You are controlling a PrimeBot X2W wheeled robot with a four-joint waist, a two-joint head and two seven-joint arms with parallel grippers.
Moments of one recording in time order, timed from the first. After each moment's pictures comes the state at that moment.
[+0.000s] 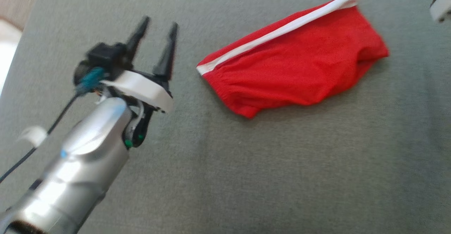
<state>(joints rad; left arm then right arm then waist) -0.84 0.30 -0.90 0.60 -0.85 0.04 -0.25 -1.22 -0.53 0.92 1.08 0.83 0.13 -0.25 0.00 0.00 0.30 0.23</state>
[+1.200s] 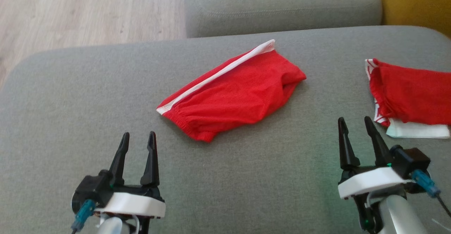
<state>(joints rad) -0.08 0.10 -0.25 0.27 -0.39 -0.04 -0.26 -0.10 -0.06 0.06 0.36 0.22 0.13 -0.25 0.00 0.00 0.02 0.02</state>
